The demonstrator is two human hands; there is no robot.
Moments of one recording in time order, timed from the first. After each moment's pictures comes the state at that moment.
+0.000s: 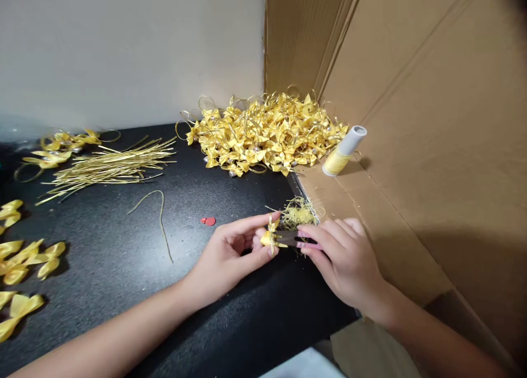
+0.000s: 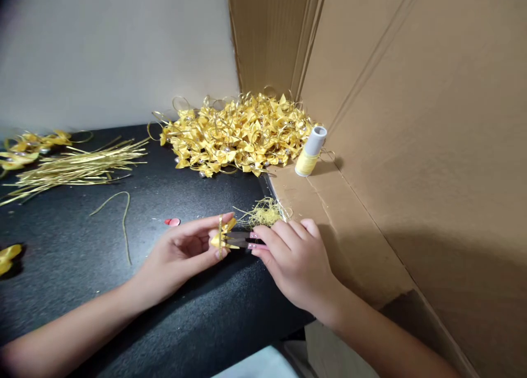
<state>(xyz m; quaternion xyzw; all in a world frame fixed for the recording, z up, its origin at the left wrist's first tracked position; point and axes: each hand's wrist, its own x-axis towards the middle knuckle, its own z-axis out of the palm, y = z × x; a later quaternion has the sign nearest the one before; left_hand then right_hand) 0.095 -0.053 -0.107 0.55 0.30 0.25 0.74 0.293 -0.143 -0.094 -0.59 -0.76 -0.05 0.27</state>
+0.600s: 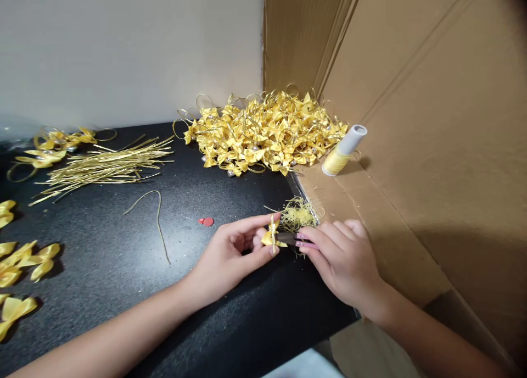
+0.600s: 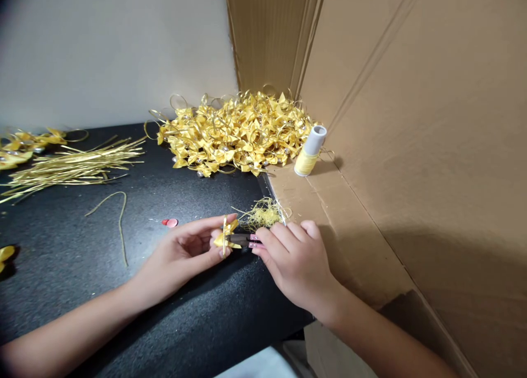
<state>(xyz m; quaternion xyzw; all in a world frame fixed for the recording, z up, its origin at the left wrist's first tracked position) 0.100 -0.052 -0.107 0.55 0.33 0.23 0.73 0.294 -0.144 -0.100 -0.61 -0.76 -0.06 0.23</state>
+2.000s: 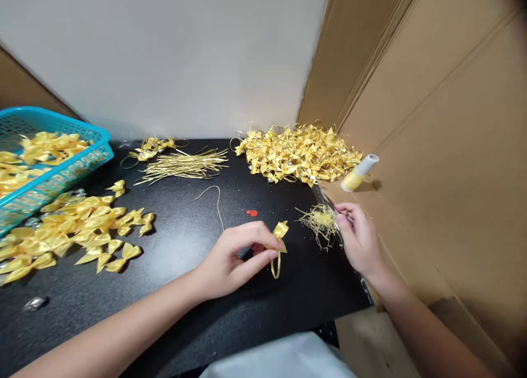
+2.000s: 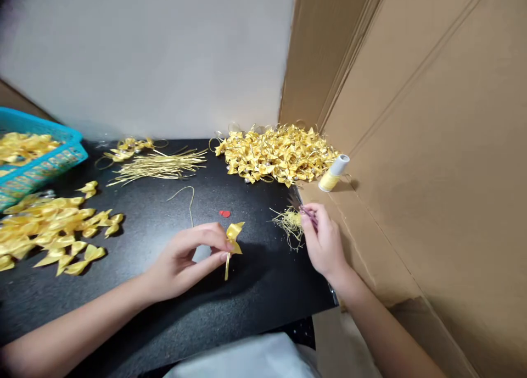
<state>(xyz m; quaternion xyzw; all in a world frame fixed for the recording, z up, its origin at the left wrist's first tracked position) 0.027 -0.059 -0.083 0.81 0.16 0.34 0.45 0.295 -0.129 -0.110 -0.68 -0.59 0.08 0.42</state>
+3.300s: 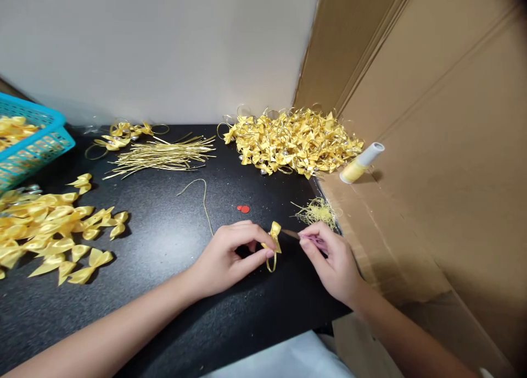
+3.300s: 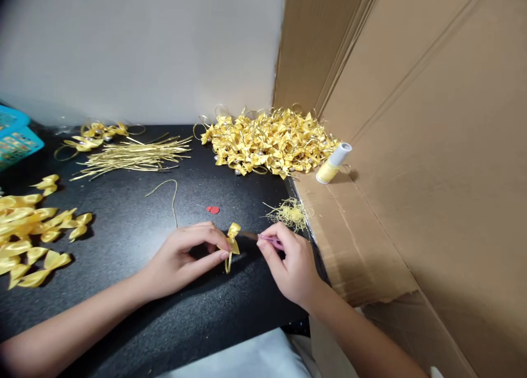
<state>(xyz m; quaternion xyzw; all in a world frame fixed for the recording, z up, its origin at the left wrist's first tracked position) 0.034 -0.051 -0.103 0.82 0.21 0.29 0.44 0.245 -0.144 -0.114 -0.62 -0.62 0.25 0.41</state>
